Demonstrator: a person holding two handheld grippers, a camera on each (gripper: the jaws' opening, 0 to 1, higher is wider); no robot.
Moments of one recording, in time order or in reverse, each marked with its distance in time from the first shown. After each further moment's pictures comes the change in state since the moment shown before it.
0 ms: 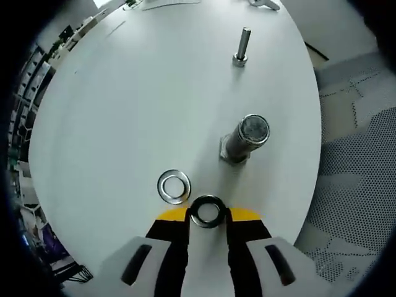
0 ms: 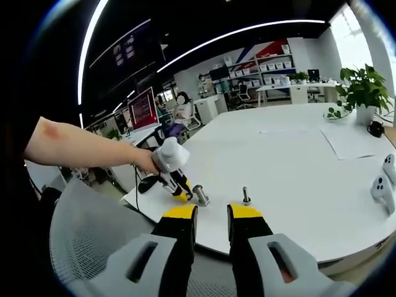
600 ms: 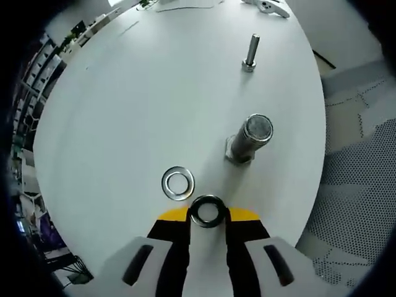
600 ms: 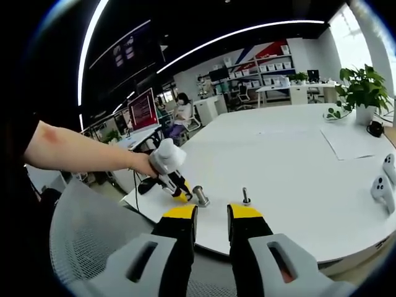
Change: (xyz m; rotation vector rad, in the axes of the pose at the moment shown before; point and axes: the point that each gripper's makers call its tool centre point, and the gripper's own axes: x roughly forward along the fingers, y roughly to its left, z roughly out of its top) left arm -0.002 0.003 -0.001 -0.061 -0.034 0.048; right arm 0.000 -0.001 0.001 0.002 -0.008 0.000
